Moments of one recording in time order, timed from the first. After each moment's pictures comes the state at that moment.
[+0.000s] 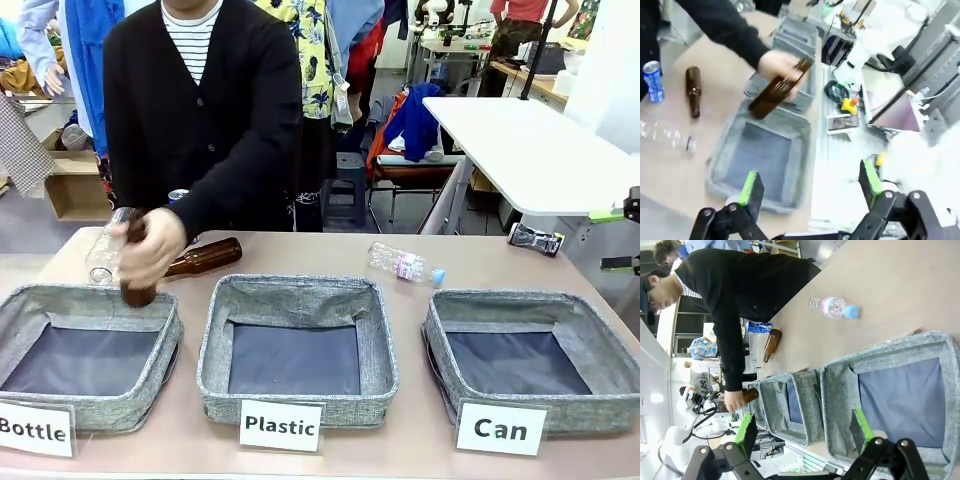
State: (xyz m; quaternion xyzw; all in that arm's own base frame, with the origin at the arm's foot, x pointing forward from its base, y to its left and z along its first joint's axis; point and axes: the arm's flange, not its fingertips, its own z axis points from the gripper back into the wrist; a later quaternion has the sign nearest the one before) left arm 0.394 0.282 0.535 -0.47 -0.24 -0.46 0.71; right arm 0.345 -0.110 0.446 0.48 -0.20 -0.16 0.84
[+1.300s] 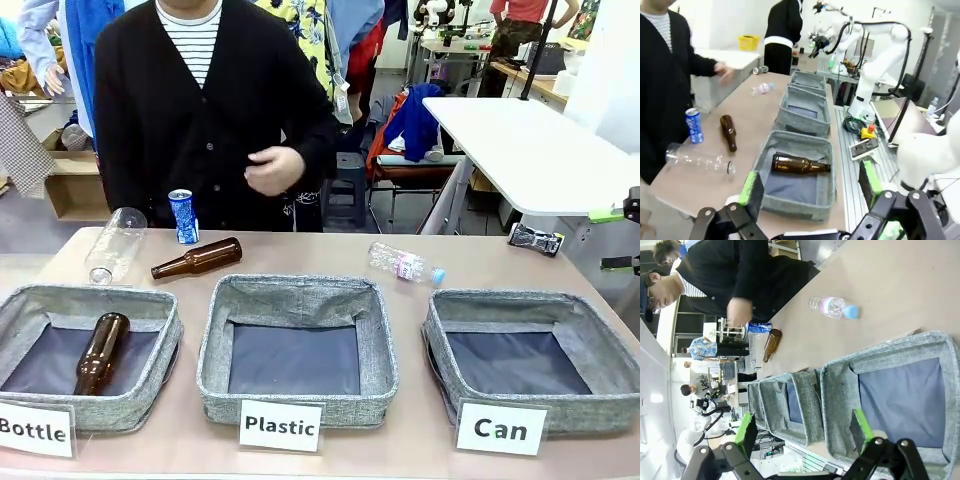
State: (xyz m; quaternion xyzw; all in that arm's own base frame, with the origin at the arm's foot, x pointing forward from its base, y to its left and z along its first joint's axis) left arm 0.377 0.397 0.491 -0.50 -0.41 -0.46 0.61; right arm 0.345 -0.110 0.446 0.48 -0.20 -0.16 0.84
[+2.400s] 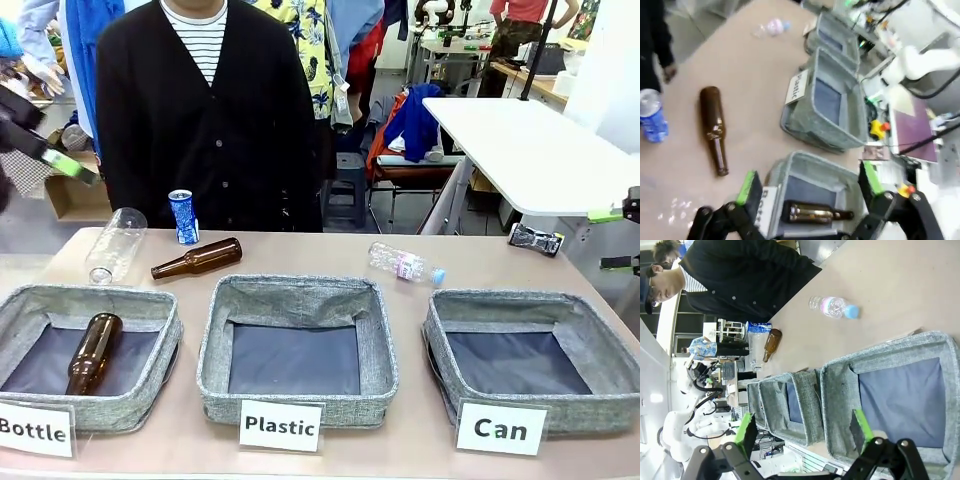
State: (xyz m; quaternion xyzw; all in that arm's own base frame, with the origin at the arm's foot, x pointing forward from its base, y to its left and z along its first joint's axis) left arm 0.581 0.079 0.476 -0.46 -0.17 -0.44 0.75; right arm 0.346 -0.110 0.446 0.48 -0.20 -0.16 0.84
